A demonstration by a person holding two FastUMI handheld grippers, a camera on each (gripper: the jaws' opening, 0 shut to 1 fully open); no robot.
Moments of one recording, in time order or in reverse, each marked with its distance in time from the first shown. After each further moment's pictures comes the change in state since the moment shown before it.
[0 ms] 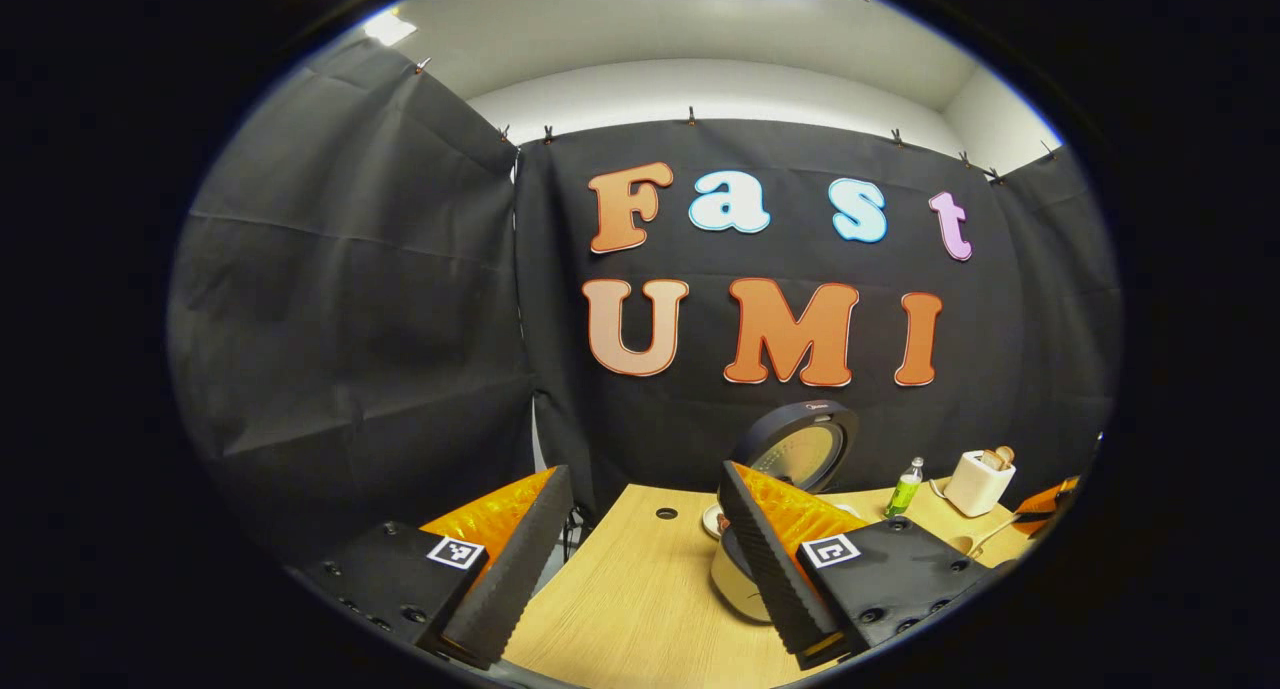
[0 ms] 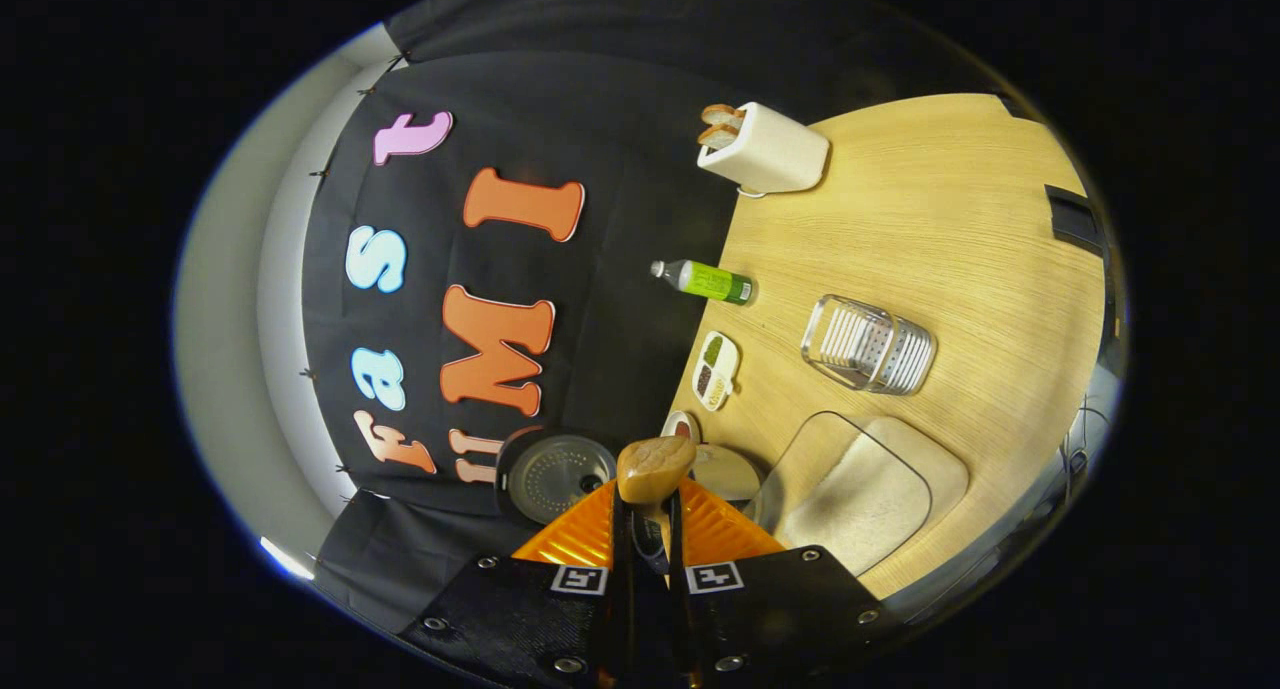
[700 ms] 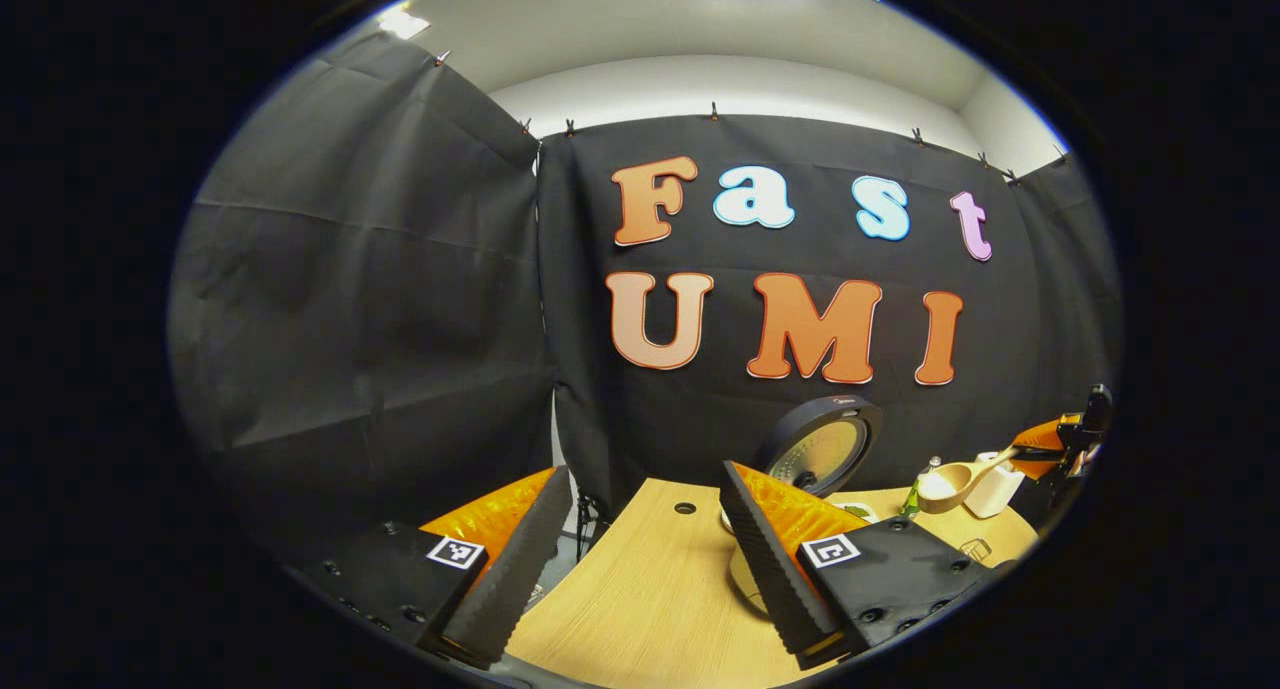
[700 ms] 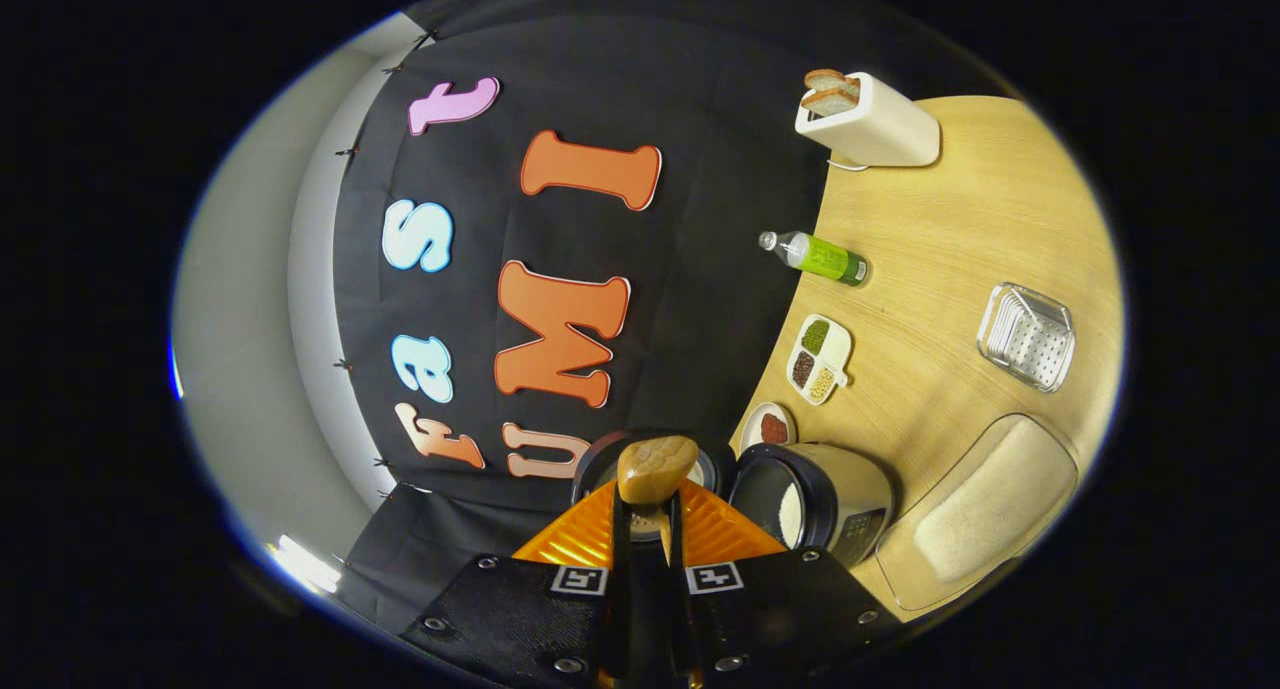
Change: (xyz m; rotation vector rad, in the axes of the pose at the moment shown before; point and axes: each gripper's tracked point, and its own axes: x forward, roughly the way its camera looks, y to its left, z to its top) left arm 0.000 0.029 -0.011 -0.019 0.021 0.057; right arm 0.097 0.111 -0.009 -0.011 0.075 0.112
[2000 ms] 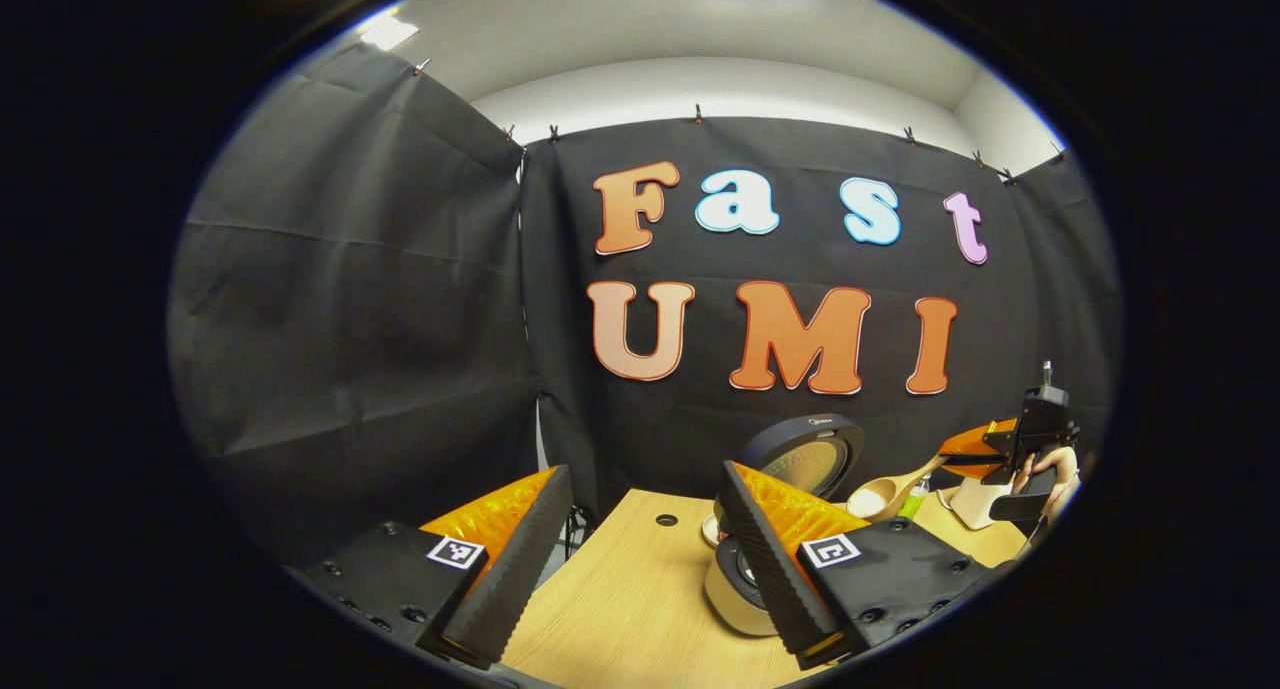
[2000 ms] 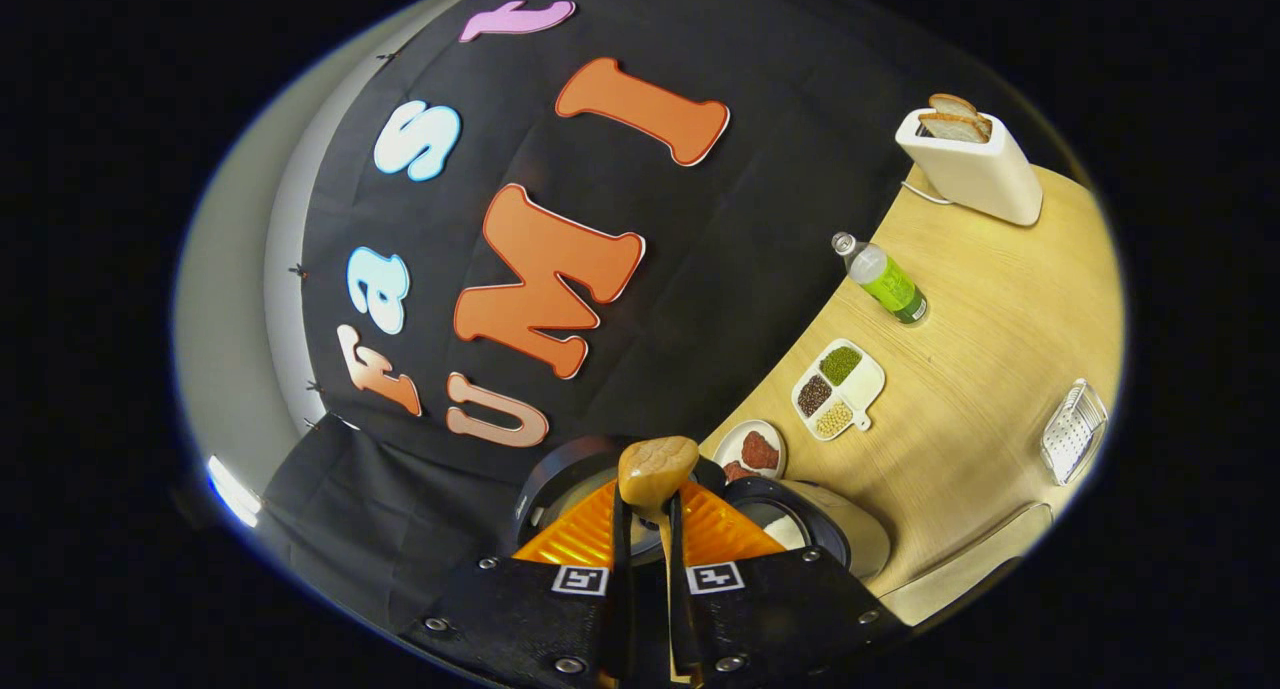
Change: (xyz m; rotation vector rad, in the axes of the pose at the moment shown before) left arm 0.017 -0.054 0.017 0.018 -0.013 -0.026; right arm 0.099 0.006 -0.007 -0.299 0.082 -0.098
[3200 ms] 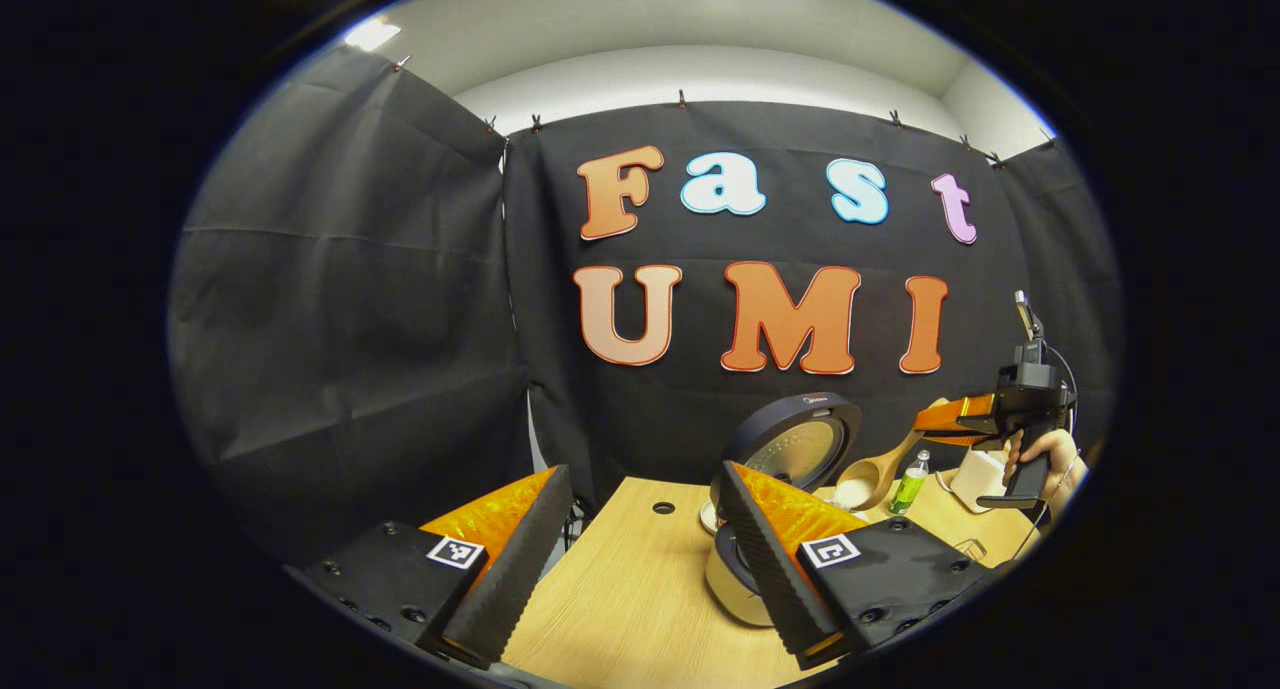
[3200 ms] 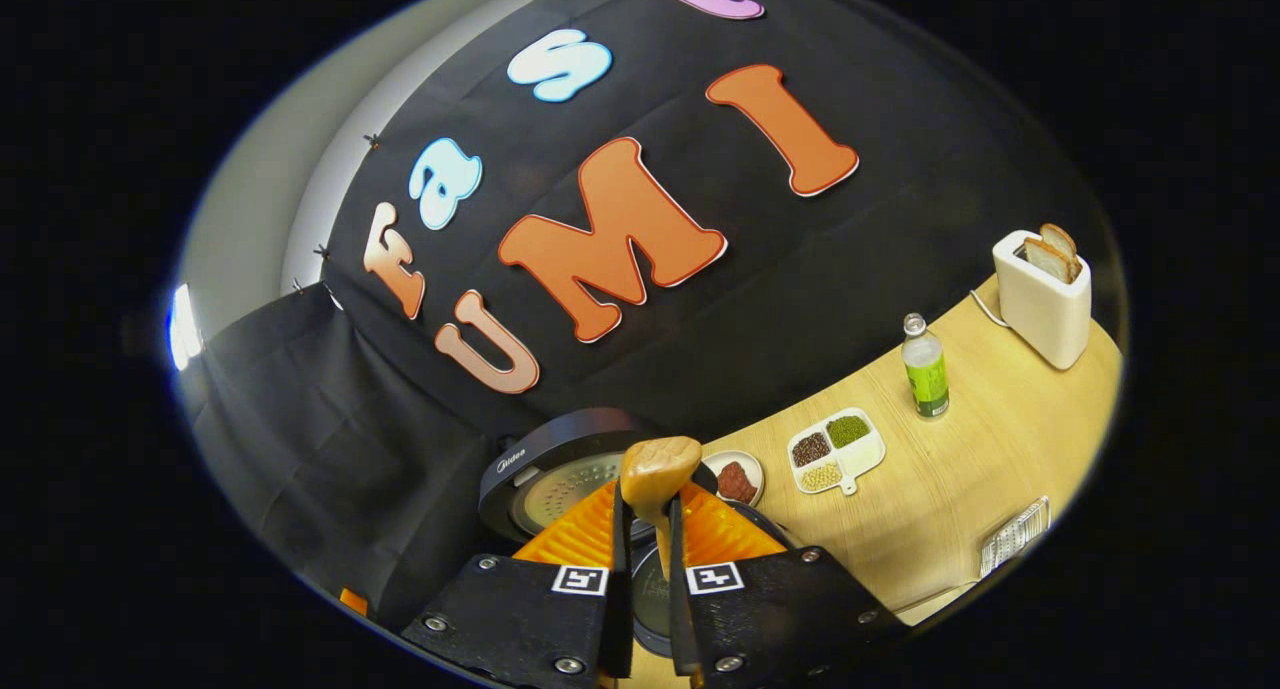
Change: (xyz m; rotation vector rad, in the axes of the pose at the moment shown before) left arm 0.013 -0.005 -0.012 0.023 0.045 -0.025; right arm 0.009 0.040 -0.016 -0.424 -0.035 0.002
